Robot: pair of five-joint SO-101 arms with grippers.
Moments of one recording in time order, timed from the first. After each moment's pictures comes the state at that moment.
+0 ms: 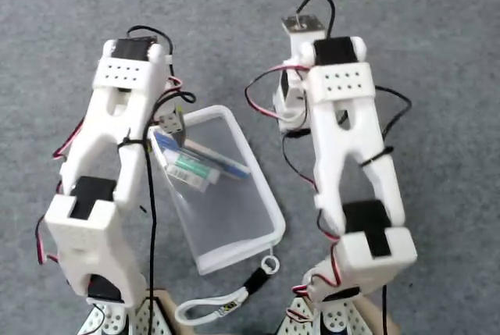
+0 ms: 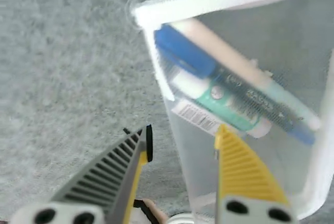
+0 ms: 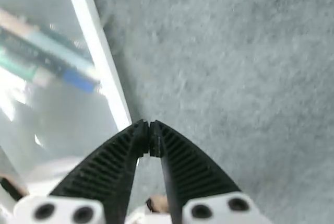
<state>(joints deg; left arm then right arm) 0.9 17.1 -13.8 100.1 17.2 -8.1 5.6 -7.6 100.7 1.2</state>
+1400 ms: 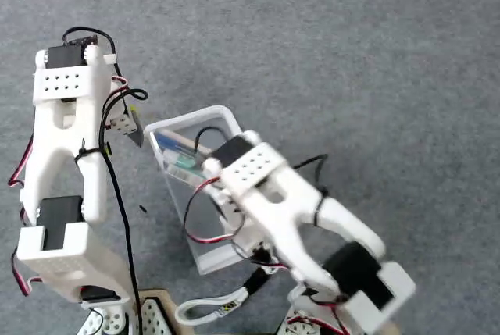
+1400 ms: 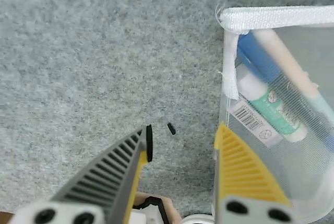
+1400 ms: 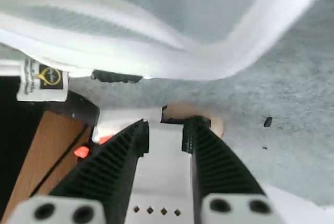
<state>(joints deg) -11.3 7.3 -7.5 100.1 12.9 -40.5 -3.1 33.1 100.7 3.6</state>
